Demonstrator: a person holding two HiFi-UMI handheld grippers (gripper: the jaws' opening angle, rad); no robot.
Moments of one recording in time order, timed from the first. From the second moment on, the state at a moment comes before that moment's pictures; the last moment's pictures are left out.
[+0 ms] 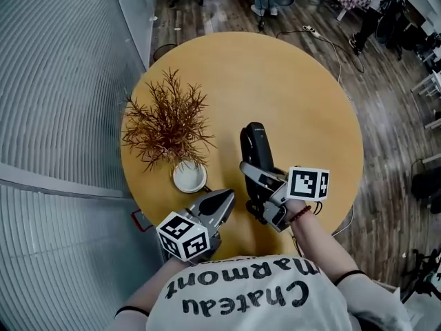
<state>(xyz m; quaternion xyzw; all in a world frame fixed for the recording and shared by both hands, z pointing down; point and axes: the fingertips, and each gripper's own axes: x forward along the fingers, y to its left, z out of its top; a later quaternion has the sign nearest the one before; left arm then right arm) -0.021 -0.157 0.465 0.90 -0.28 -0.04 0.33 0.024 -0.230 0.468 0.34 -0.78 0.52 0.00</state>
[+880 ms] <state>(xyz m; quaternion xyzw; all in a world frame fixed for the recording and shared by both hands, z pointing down) -0.002 -0.172 0.480 0.89 -0.21 -0.06 0.41 0.003 -0.377 0.537 0.38 -0.75 0.53 0.13</state>
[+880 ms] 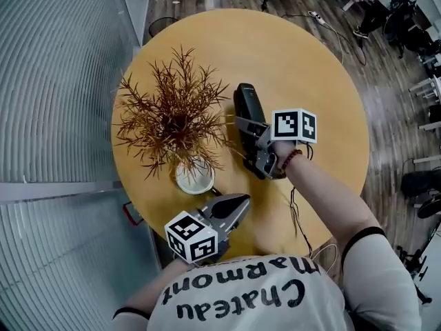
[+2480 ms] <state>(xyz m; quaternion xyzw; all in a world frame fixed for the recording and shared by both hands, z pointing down) 0.007 -0.147 0.500 0.88 -0.17 -0.05 0.45 0.007 -0.436 0.568 0.50 -0.74 0.37 0.26</state>
